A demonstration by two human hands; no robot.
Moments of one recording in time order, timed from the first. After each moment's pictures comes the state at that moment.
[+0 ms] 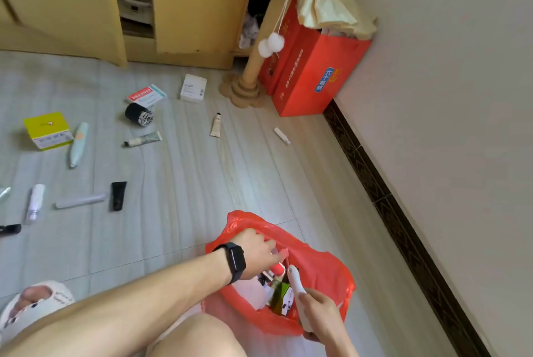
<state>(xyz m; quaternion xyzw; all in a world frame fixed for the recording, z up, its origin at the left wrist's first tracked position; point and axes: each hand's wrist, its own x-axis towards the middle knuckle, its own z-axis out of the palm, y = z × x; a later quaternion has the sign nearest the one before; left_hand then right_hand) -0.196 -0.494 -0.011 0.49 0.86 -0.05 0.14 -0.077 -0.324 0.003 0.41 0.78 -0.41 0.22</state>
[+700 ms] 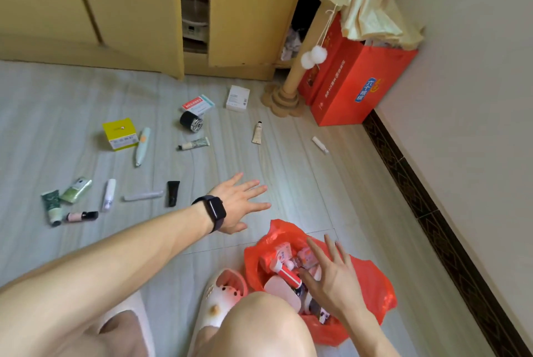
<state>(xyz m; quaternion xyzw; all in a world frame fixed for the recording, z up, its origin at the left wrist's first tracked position) -0.249 -0.631 0.014 0.37 0.91 -0.14 0.13 -0.123 -0.359 -0.002 0.01 0.98 -0.07 0.17</state>
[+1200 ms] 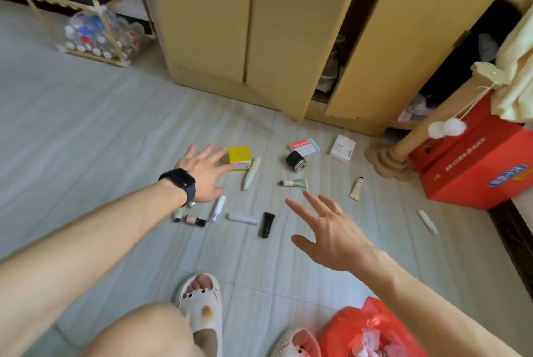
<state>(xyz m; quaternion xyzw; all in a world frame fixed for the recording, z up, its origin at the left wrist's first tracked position) -0.224 -0.928 0.061 -0.04 0.99 -0.09 0.14 -0.266 -0.614 0.092 -0.39 0.90 0.02 0.17</state>
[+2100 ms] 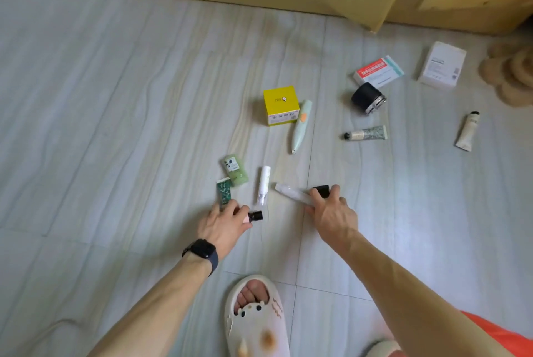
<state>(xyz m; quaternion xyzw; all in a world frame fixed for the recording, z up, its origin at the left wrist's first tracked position) -0.189 -0.963 -0.193 -0.12 0.97 0.05 0.20 -0.325 -0.752 -0.196 -0.22 0.95 0.05 0.24</state>
